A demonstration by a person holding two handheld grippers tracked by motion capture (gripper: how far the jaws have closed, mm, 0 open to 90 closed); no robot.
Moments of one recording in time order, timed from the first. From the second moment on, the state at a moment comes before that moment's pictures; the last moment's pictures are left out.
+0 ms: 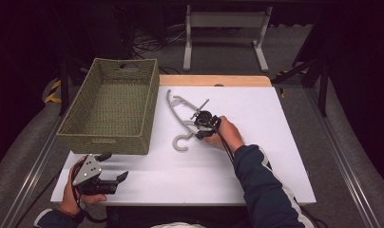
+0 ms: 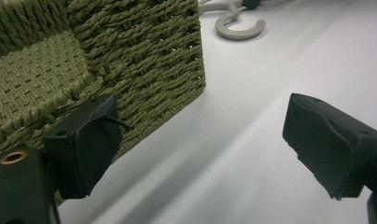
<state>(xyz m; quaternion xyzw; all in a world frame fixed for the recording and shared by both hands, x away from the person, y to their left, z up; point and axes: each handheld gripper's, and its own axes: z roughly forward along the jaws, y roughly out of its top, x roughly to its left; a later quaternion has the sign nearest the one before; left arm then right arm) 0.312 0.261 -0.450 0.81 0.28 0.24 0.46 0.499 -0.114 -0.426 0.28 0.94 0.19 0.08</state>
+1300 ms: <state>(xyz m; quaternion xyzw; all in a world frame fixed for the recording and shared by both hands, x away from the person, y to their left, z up) 0.313 0.259 -0.451 0.81 0.28 0.23 0.46 0.483 -0.128 -0.408 0.27 0.93 0.24 0.10</state>
